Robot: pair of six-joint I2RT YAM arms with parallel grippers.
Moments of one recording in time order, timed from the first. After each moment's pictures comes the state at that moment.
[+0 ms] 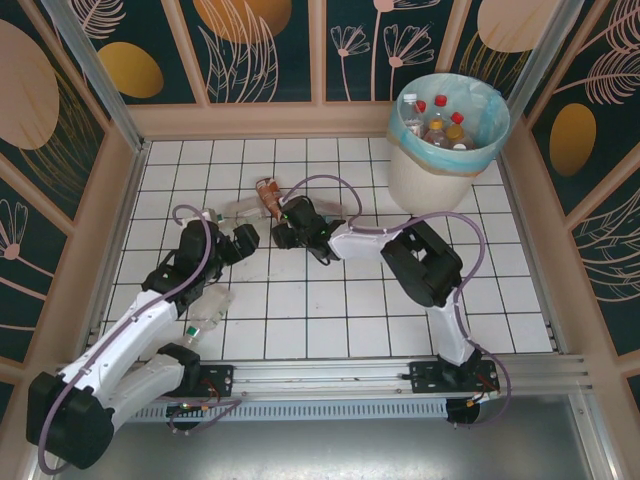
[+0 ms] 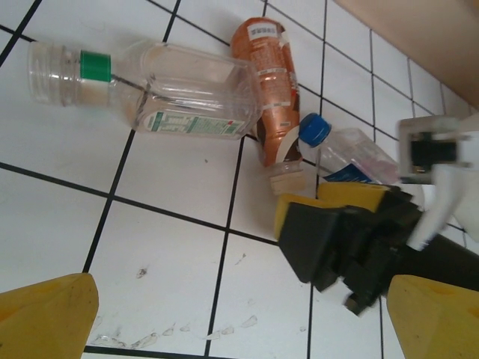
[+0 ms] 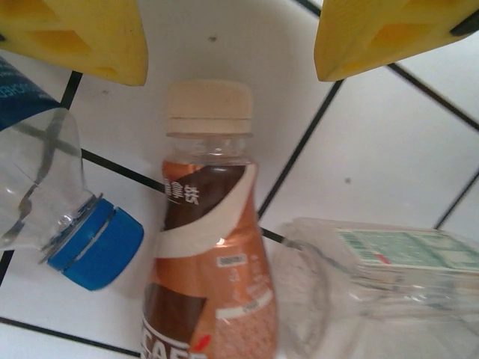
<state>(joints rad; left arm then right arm) -0.40 0.92 0.61 -0.32 -0.08 -0.77 0.87 2.11 1.36 0.00 0.14 0.30</state>
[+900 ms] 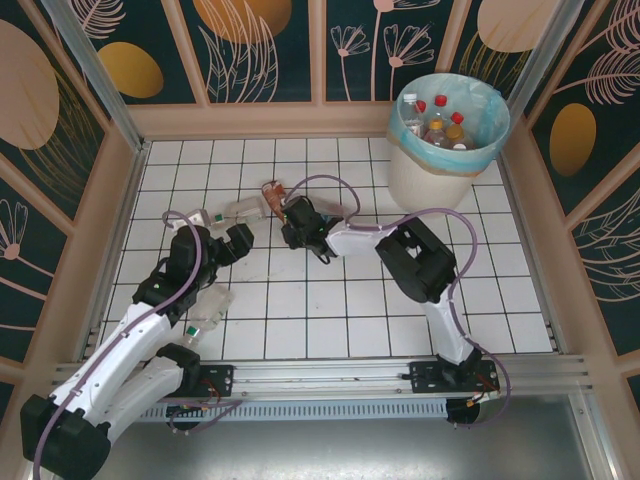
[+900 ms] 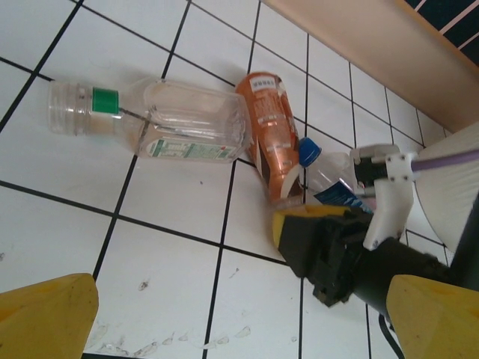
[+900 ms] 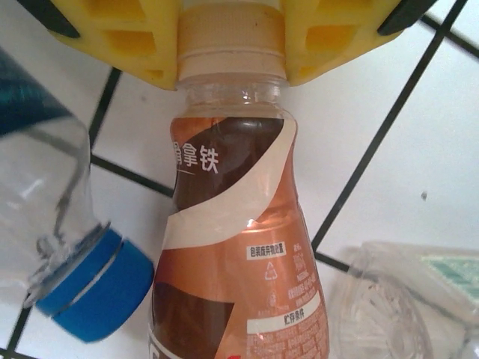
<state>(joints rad) -0.40 0.83 0.61 -0.34 -0.12 -0.76 0.86 2.12 1.38 -0.07 0.19 0.29</state>
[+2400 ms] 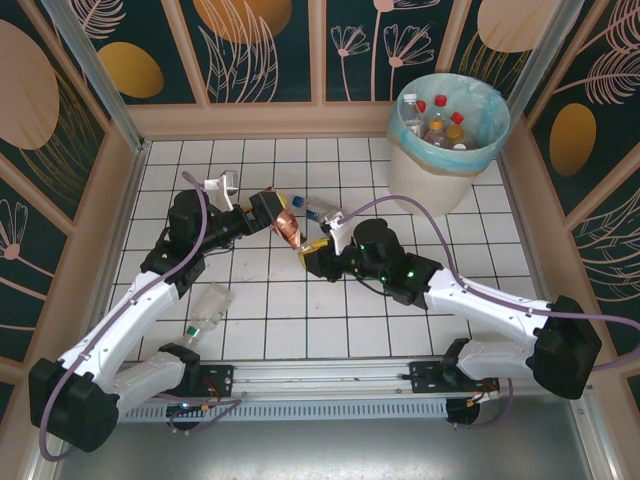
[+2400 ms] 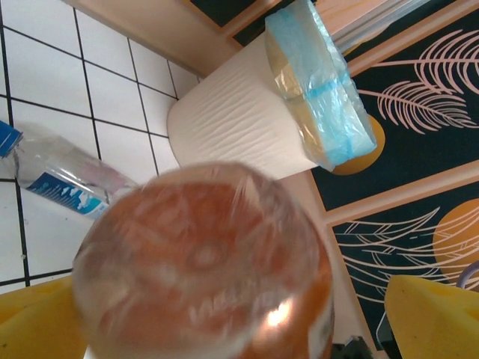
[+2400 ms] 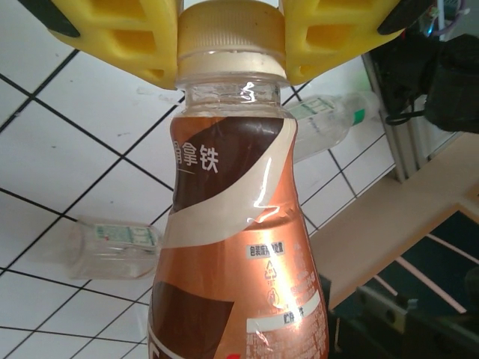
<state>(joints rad) -0.40 1.03 0.81 -0.03 0.45 -0.89 0.94 1.20 0.78 0.05 -0.23 0.34</state>
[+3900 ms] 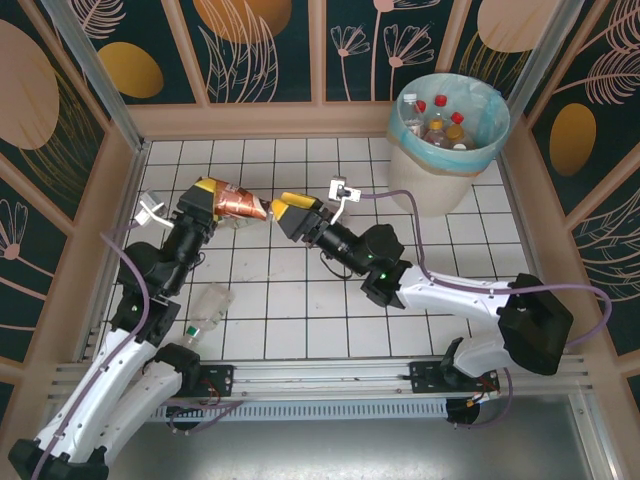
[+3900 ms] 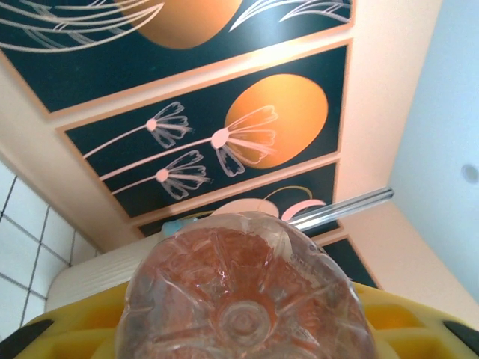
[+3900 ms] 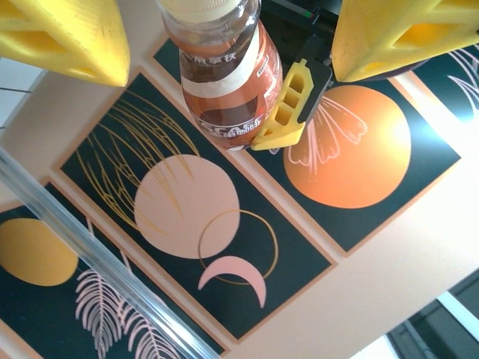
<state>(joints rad) -0.40 0.61 0.62 0.23 -0.02 -1.34 1.03 1.39 0.82 0.98 -0.03 0.85</state>
